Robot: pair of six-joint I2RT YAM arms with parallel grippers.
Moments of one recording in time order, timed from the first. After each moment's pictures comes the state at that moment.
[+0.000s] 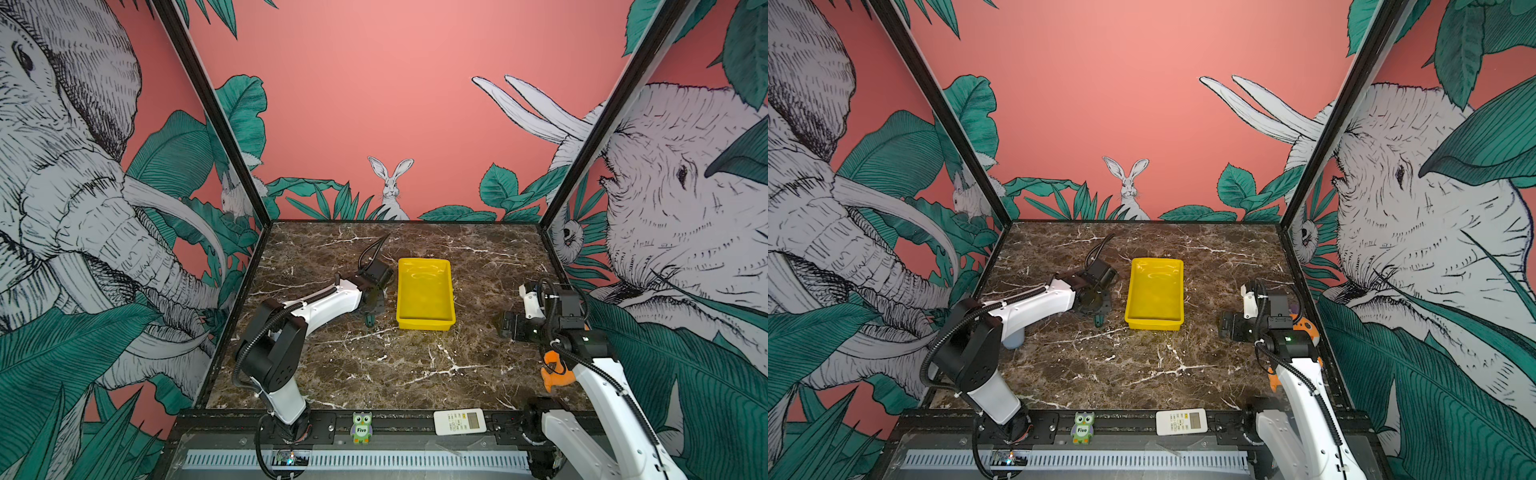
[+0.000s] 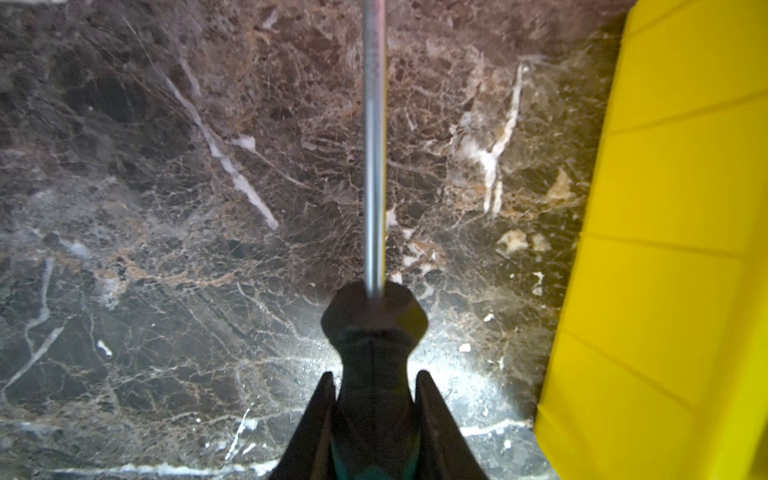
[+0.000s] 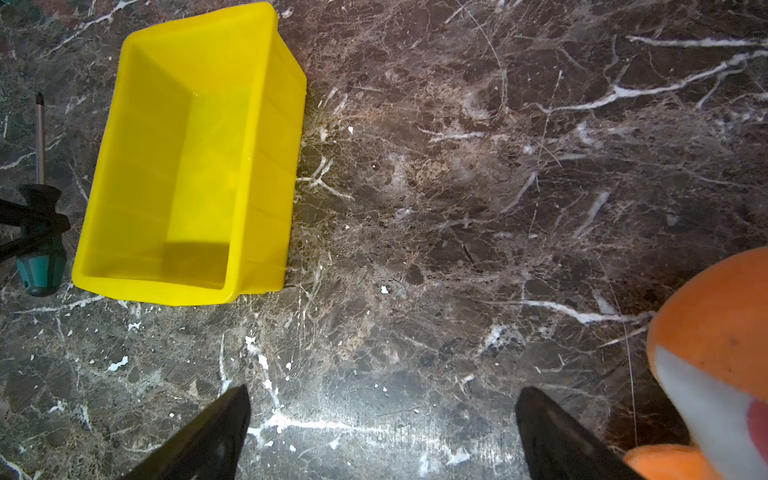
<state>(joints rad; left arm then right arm) -0.65 1.68 1.13 -0.69 -0.22 -0.71 0.04 0.80 0.73 -0.84 -0.23 0.13</state>
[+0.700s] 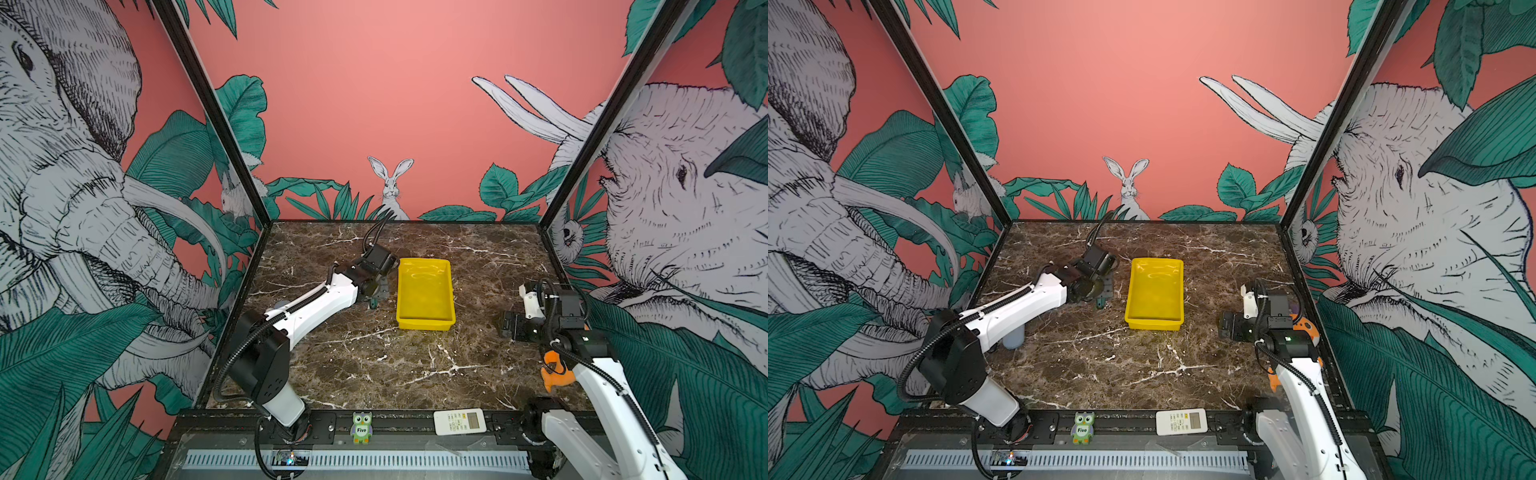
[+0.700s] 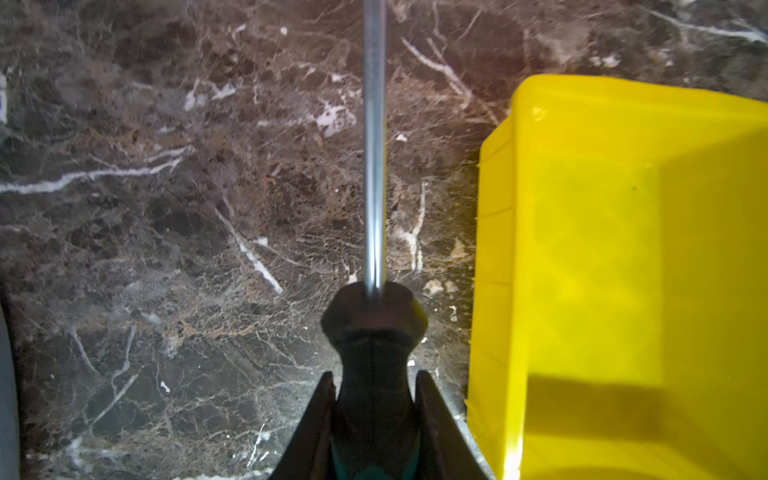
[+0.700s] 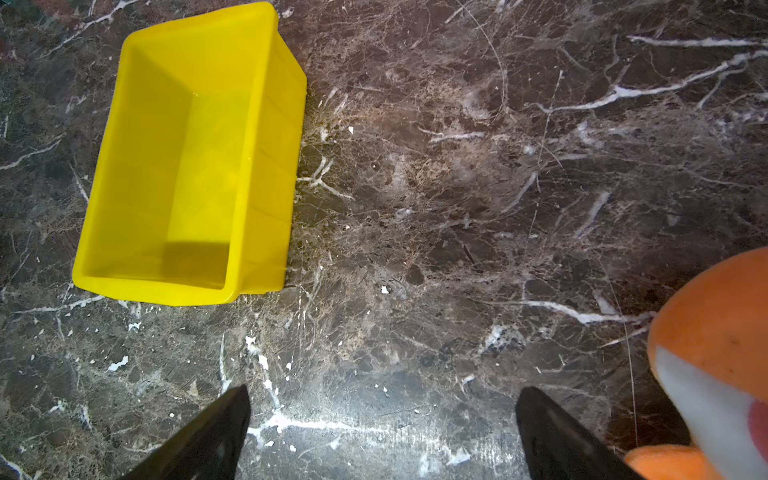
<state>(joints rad) -0.69 1.60 1.29 -0.73 -0.30 -0.61 0.04 0.80 0.73 -0.83 -0.23 0.13</state>
